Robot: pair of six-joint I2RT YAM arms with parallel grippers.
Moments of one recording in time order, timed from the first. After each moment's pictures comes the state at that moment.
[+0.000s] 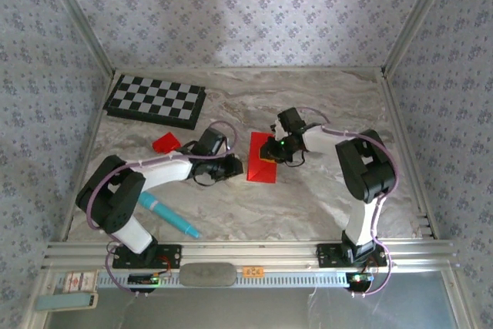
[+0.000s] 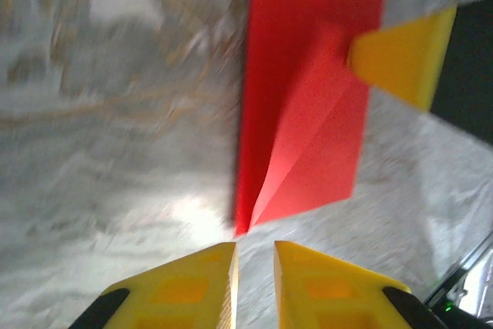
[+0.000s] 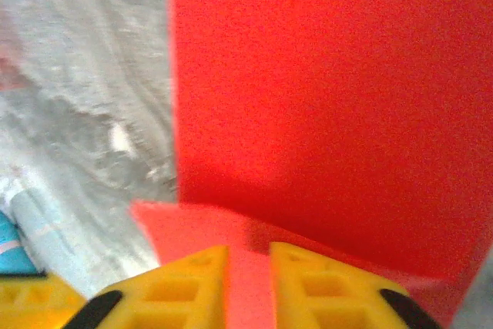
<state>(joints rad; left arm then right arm) -0.66 1.60 0.83 -0.15 0.39 -0.87 0.45 1.83 1.08 -0.34 -0.51 0.58</state>
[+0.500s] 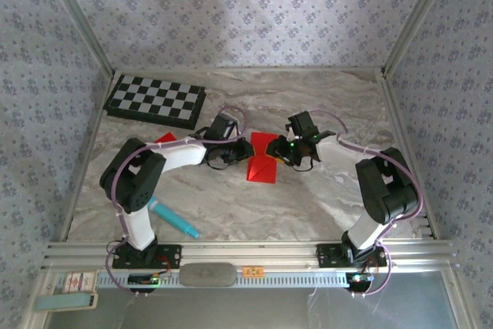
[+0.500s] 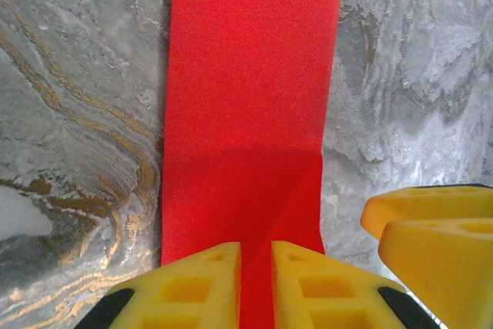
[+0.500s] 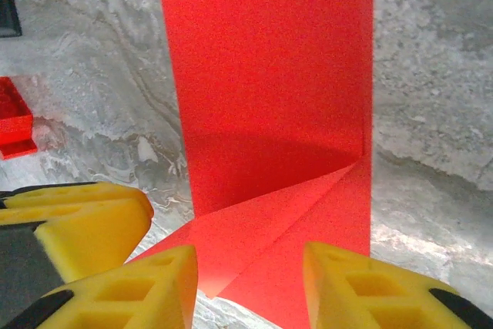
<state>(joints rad) -0.66 1.82 1.03 -0.07 0.39 -0.90 0.44 1.64 0.92 -0.28 -0.41 0.81</state>
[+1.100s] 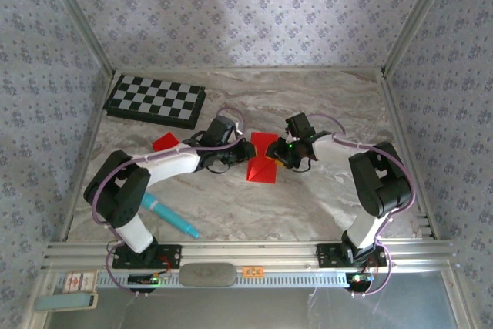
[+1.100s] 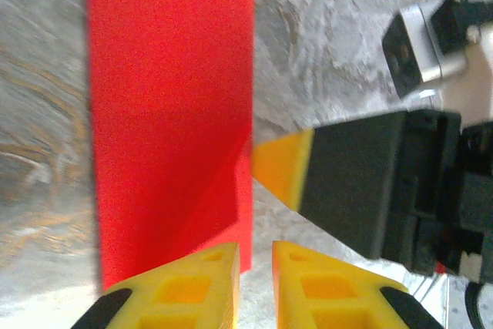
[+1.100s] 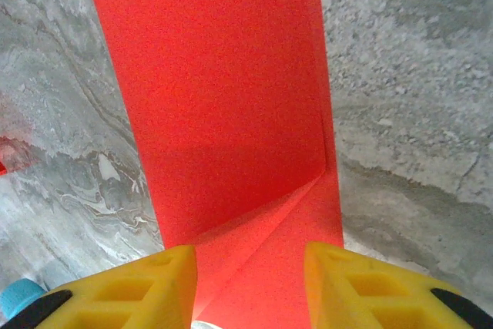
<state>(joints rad) -0.72 1.66 0.95 -0.04 0.35 -0.91 0.44 1.70 0.93 -0.27 -0.39 0.85</state>
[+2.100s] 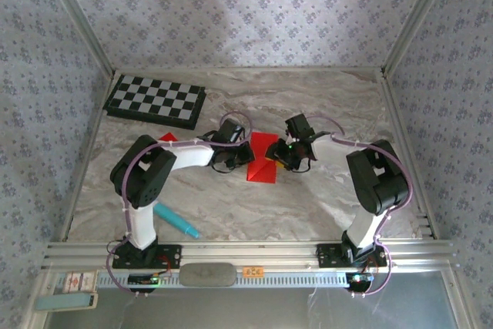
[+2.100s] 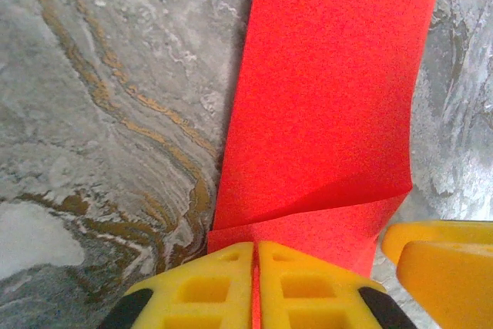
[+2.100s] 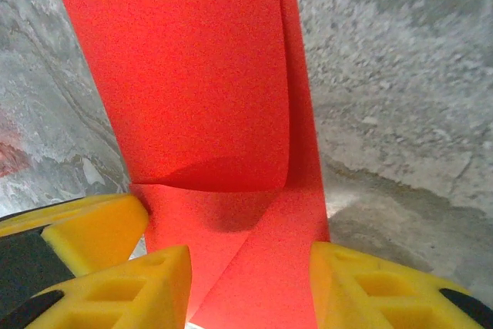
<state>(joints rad) -0.70 1.89 1.05 -0.09 0.27 -0.96 0.45 1.73 0.93 -0.27 -0.40 0.87</state>
